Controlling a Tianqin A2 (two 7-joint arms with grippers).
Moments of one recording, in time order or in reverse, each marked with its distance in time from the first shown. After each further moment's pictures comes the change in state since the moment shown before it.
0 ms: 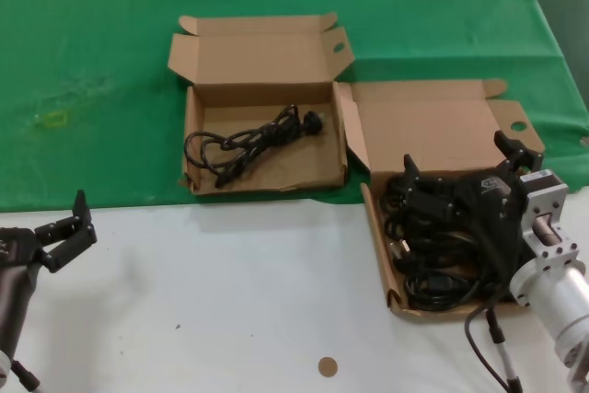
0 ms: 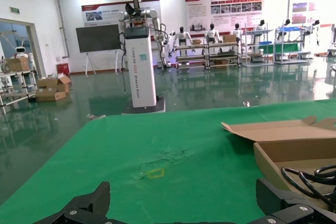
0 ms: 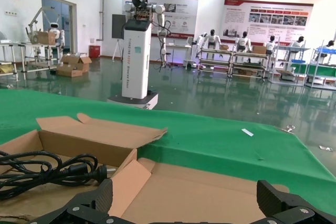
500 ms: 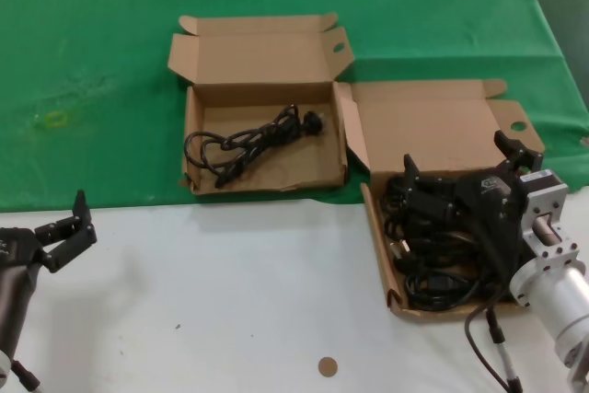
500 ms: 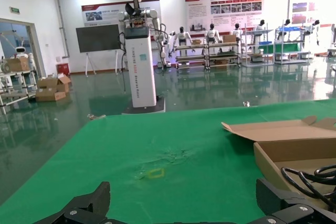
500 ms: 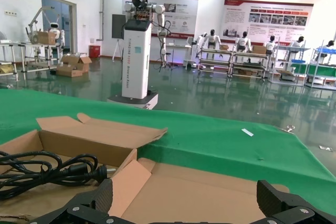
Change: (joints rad) left arm 0.000 0.000 0.000 0.000 0.000 0.000 0.000; right arm 0.000 0.000 0.000 0.000 0.000 0.000 0.000
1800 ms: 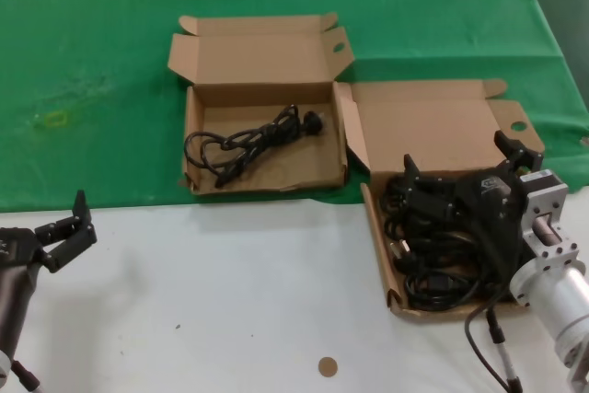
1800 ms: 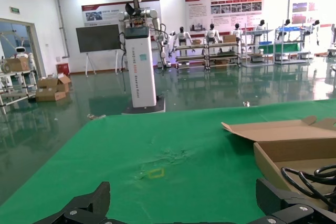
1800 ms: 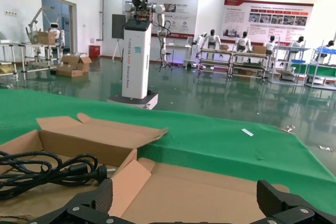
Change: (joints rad) left arm 0.000 0.000 0.000 0.000 0.000 0.000 0.000; right arm 0.000 0.000 0.000 0.000 0.000 0.000 0.000
